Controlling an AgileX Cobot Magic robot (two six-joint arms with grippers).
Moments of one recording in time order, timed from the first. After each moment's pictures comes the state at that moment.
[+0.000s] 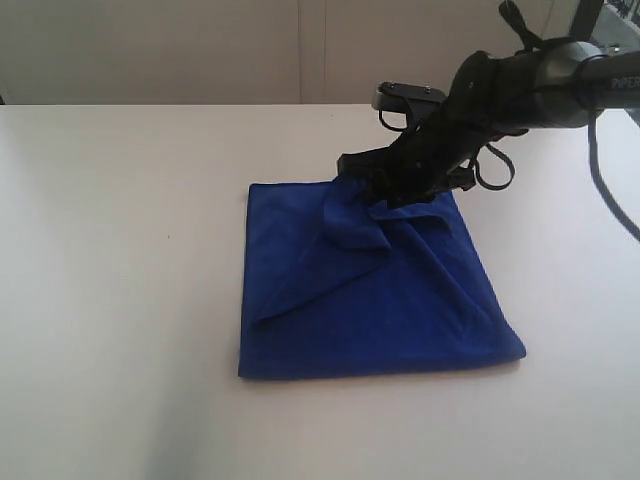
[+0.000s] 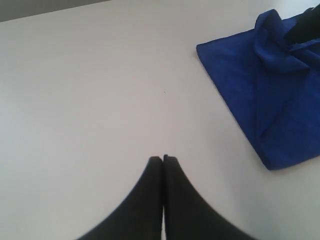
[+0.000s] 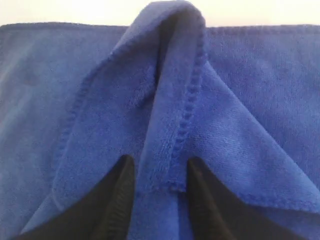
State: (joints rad) left arm -0.07 0.55 -0.79 -0.26 0.93 0.31; right arm 0.33 2.09 -1.47 0.41 0.54 -0.11
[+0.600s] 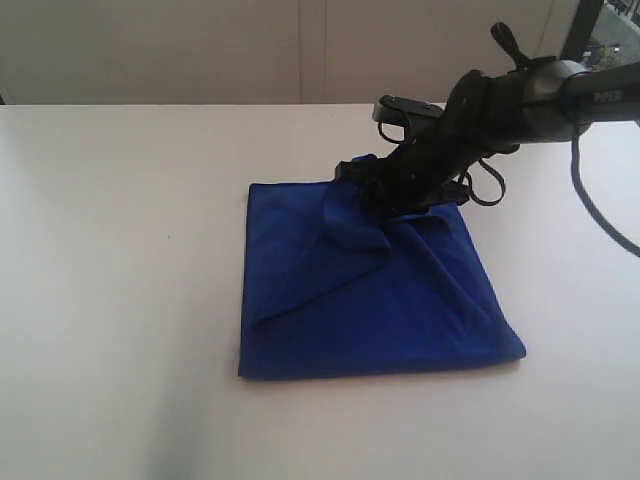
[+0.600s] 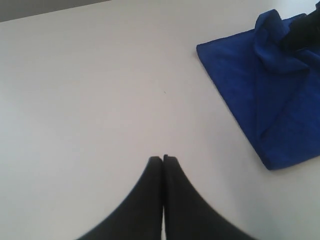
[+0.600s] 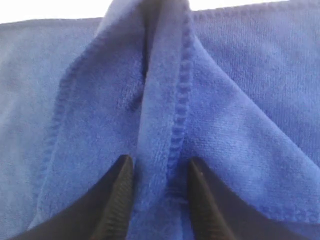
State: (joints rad) left arm -0.07 0.55 -0.79 -0.26 0.93 0.31; right arm 0.33 2.13 -1.46 0.47 0.50 -0.11
